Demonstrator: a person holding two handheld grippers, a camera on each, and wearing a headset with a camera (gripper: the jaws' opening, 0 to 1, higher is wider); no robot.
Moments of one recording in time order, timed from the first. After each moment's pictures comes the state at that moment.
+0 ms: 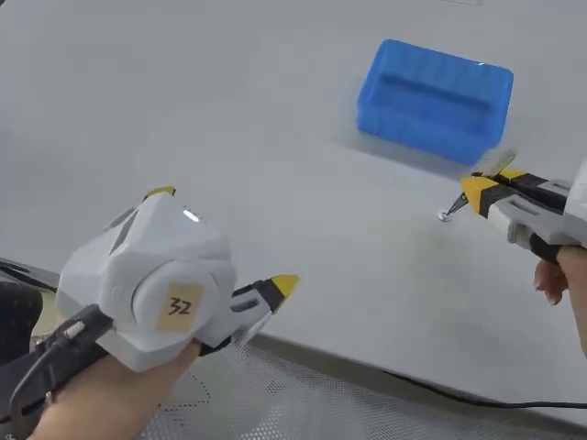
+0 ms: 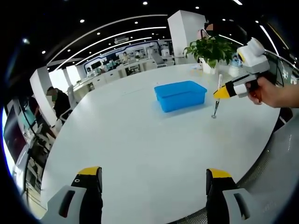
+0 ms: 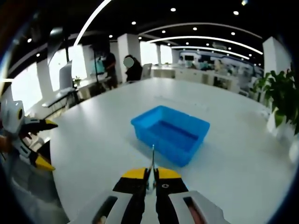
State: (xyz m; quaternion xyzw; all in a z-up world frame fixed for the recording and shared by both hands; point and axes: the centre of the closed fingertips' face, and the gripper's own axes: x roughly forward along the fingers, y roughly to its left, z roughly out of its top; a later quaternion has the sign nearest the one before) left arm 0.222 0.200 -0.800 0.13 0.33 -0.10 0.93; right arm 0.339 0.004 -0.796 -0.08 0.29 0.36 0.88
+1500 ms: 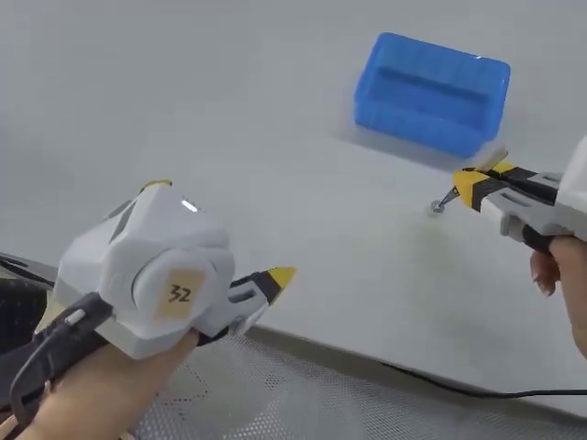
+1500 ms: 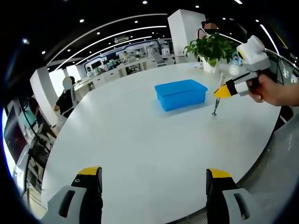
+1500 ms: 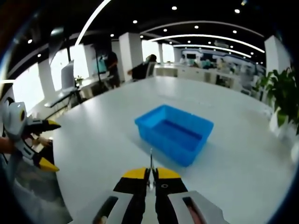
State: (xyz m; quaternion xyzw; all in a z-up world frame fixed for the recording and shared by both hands) left arm 0.221 0.201 -0.802 0.14 0.34 -0.09 0.93; right arm 0.336 0.007 -0.791 -0.08 0.29 0.37 0.88
